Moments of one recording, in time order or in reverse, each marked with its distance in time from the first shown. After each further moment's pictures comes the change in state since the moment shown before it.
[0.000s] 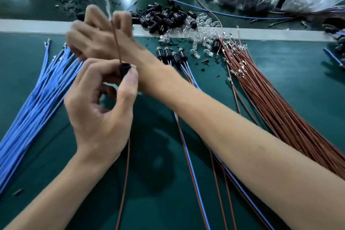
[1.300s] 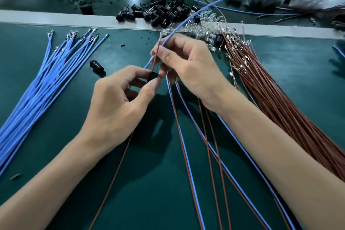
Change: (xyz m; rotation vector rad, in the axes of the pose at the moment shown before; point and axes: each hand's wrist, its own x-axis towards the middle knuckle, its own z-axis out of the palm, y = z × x) left_hand -0.002 0.008 0.003 0.117 -0.392 -0.327; right_hand -0.085 0.015 -0.014 1.297 0.301 0.706
